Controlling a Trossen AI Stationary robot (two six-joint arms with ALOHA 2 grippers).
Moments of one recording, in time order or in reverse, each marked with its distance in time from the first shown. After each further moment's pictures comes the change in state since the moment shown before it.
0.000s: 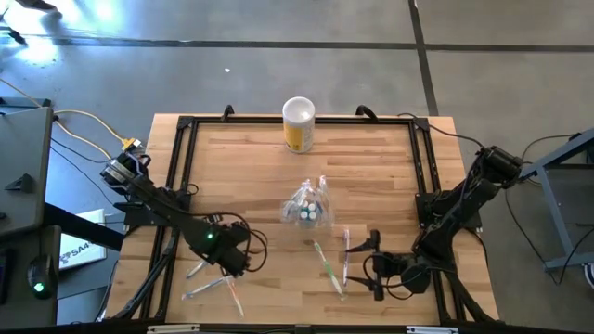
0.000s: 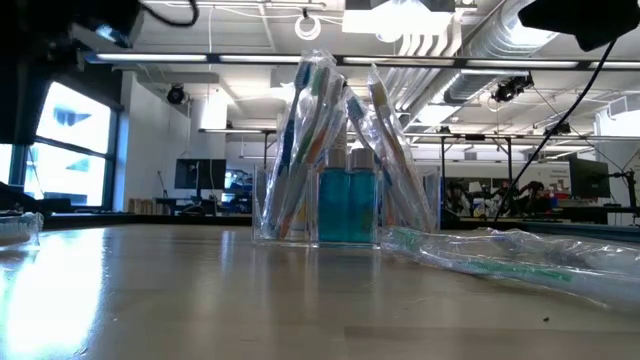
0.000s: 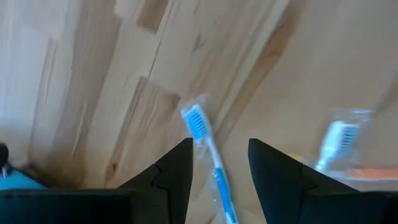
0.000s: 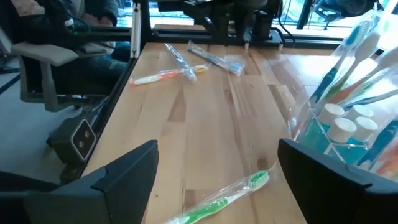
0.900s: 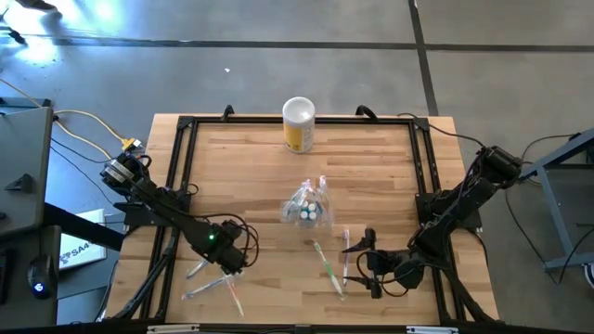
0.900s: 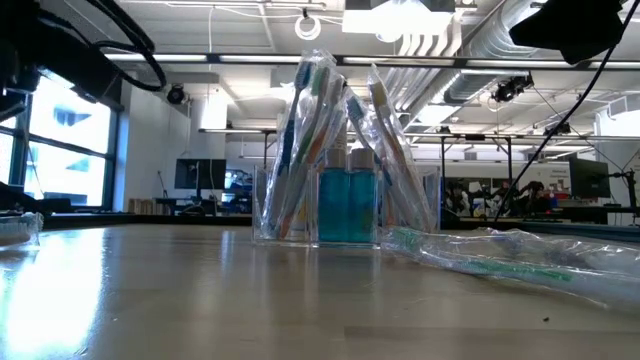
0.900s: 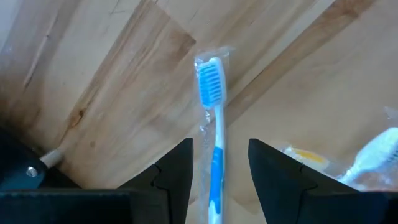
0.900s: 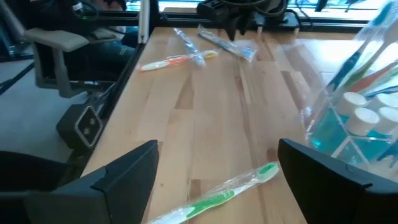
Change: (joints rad) left arm 0.000 -0.001 -0.157 0.106 0.140 -0.275; right arm -0.052 0.000 0.000 -0.025 -0.119 0.004
